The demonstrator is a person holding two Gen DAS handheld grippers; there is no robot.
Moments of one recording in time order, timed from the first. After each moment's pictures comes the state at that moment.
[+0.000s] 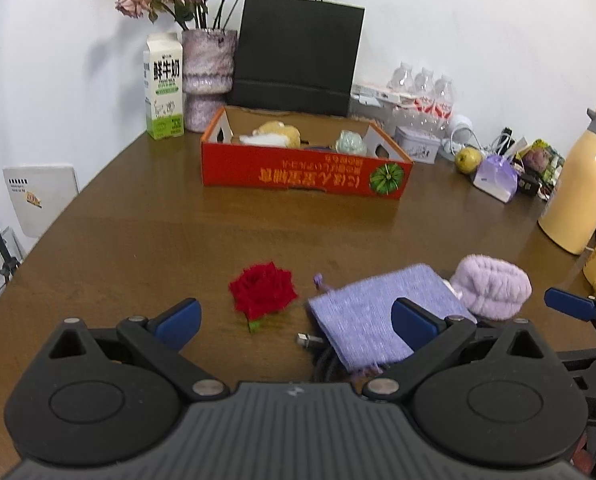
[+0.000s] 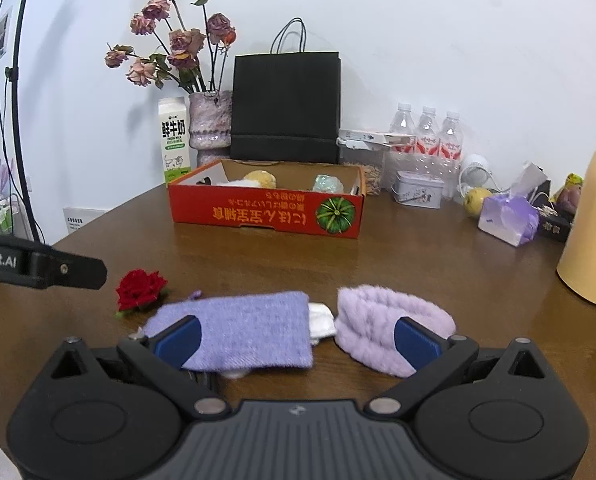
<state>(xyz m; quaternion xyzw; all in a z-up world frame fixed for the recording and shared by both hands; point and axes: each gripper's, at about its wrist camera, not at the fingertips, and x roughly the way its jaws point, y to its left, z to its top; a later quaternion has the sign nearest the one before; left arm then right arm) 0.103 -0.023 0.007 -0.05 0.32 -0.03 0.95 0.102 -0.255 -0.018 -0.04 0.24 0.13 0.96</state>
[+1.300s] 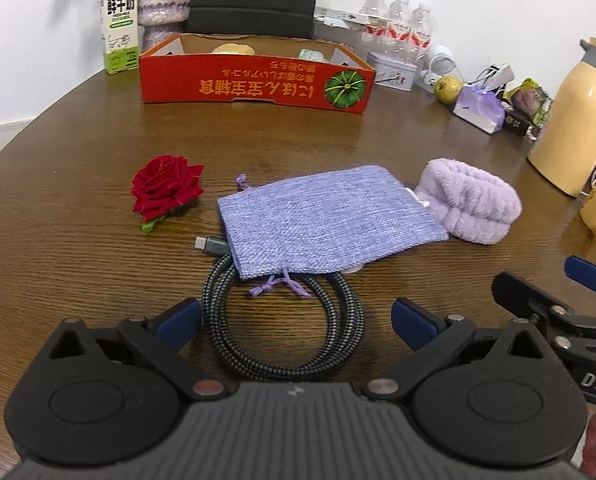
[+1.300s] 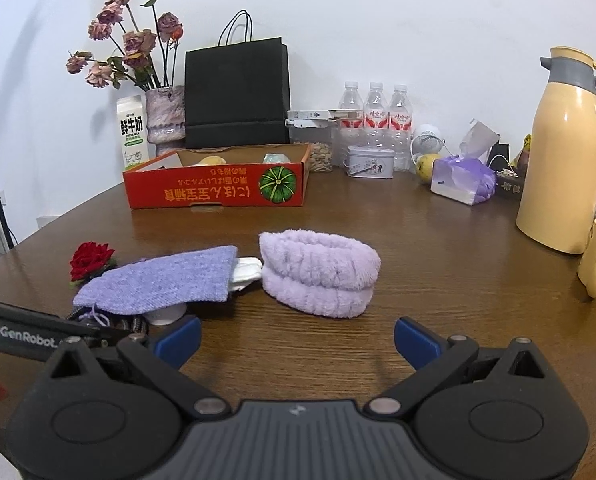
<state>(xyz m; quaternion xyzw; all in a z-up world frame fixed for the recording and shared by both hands) 0.113 -0.091 -0.060 -0.05 0.39 -0.04 0.92 0.087 -0.308 -0.054 0.00 0.25 0.09 0.96</state>
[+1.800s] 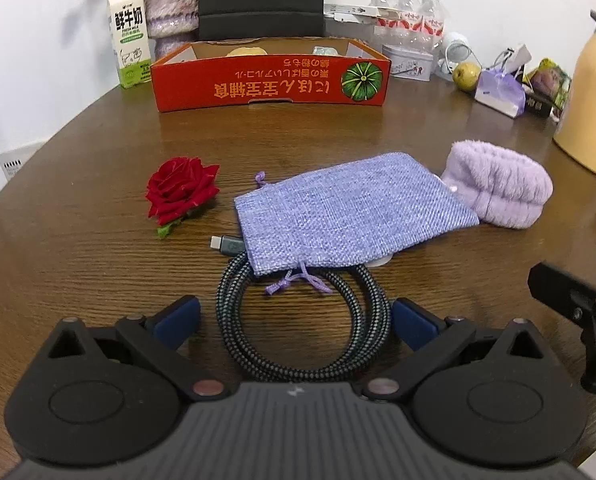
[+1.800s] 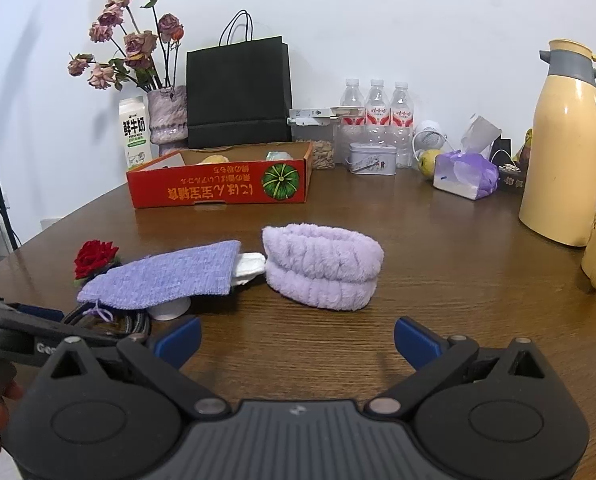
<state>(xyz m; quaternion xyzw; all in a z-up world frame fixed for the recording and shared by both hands) 0.115 -0.101 -0.070 0.00 0.38 -0.01 0.93 0.083 -0.308 -0.057 0.00 0.25 0.09 0.96</state>
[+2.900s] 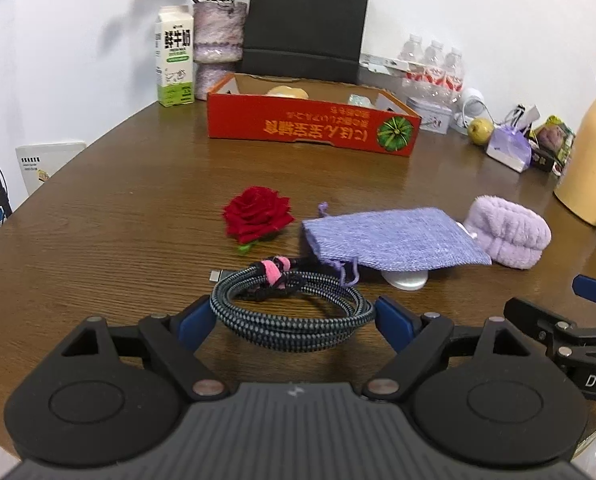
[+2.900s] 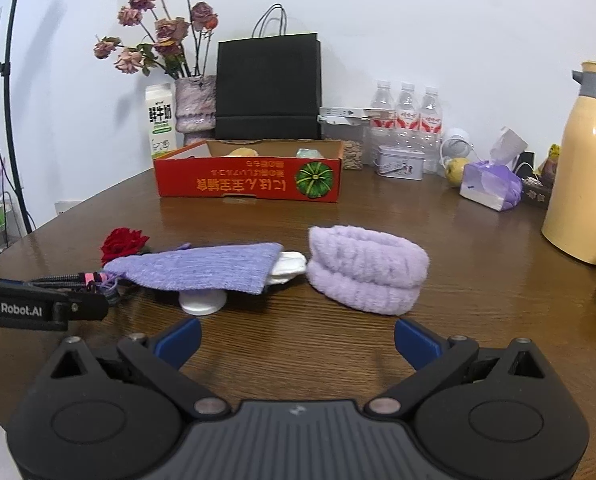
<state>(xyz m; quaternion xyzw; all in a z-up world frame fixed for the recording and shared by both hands) 0.080 -0.041 -0.045 -0.05 0.32 0.00 0.95 0.082 -0.280 -0.053 -0.03 0.25 0.12 0.96</state>
